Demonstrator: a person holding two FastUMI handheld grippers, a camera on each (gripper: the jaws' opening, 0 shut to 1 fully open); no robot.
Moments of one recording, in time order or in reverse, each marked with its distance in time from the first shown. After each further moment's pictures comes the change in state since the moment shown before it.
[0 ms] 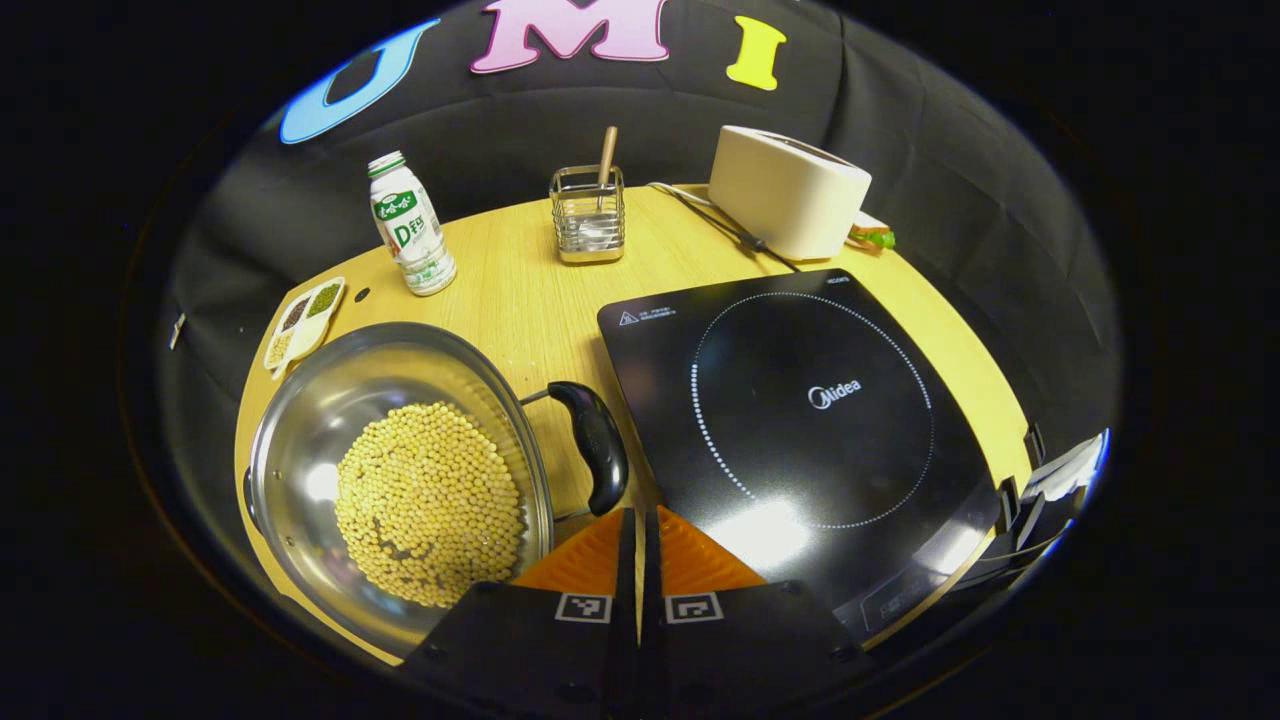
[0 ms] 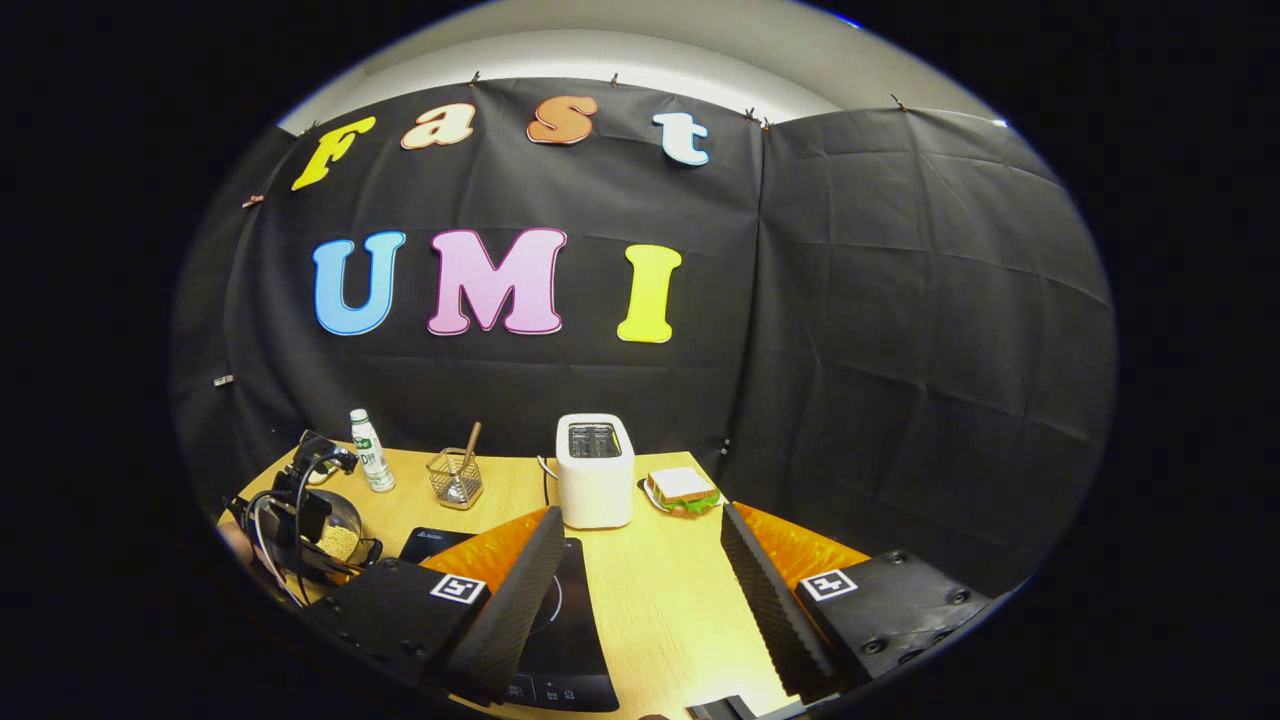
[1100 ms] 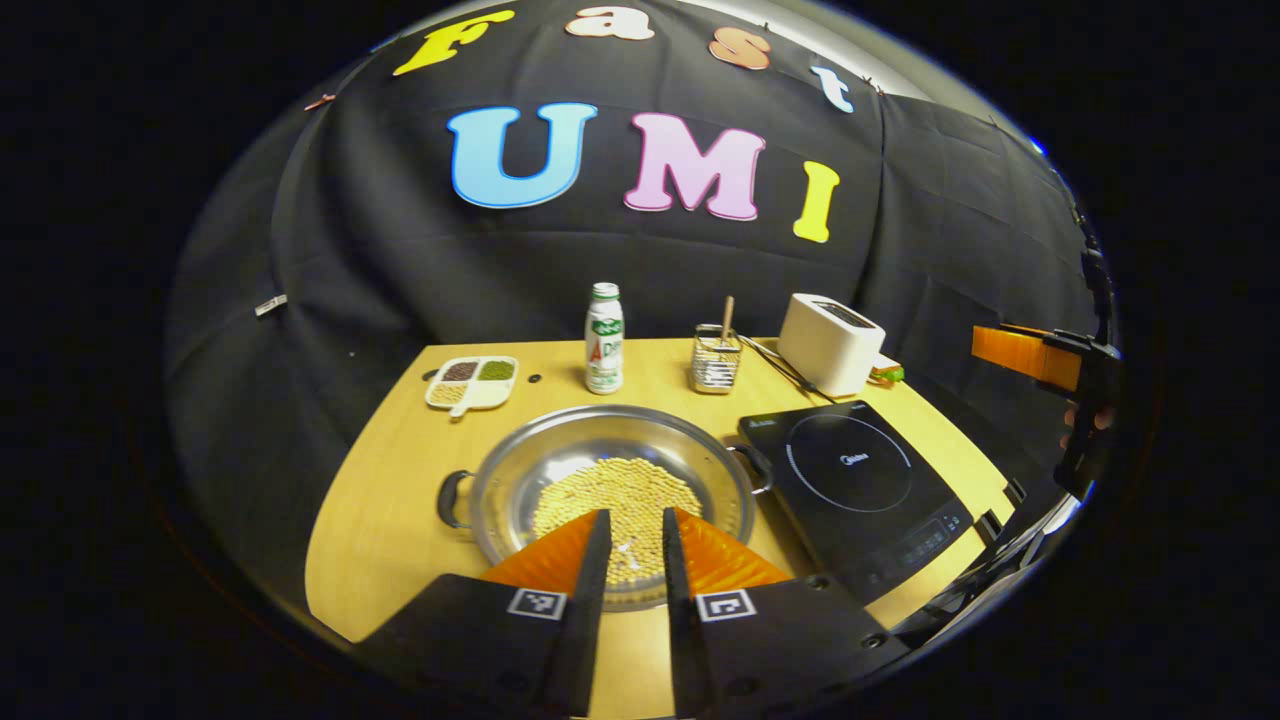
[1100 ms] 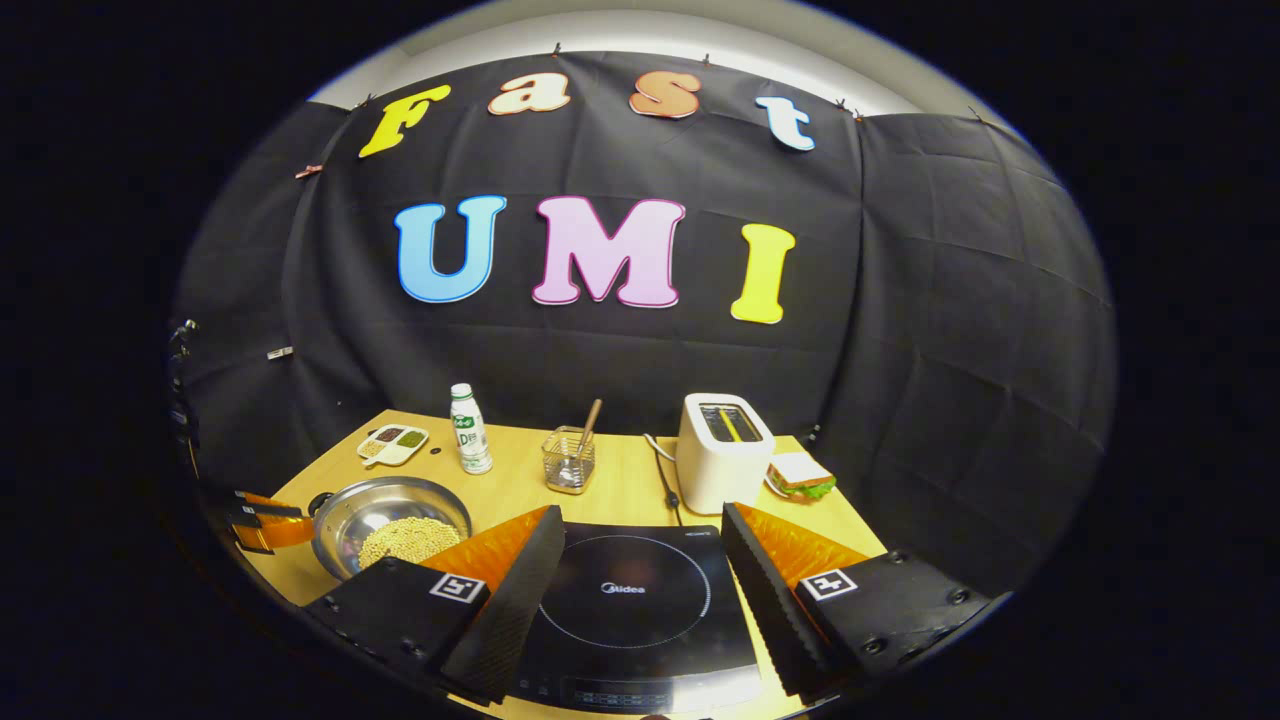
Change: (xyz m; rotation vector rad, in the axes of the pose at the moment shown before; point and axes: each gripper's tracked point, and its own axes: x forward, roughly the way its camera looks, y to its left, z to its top) left arm -0.186 0.150 -0.022 -0.123 -0.448 0.135; right arm 0.001 0.184 -0.014 -0.069 0.100 0.201
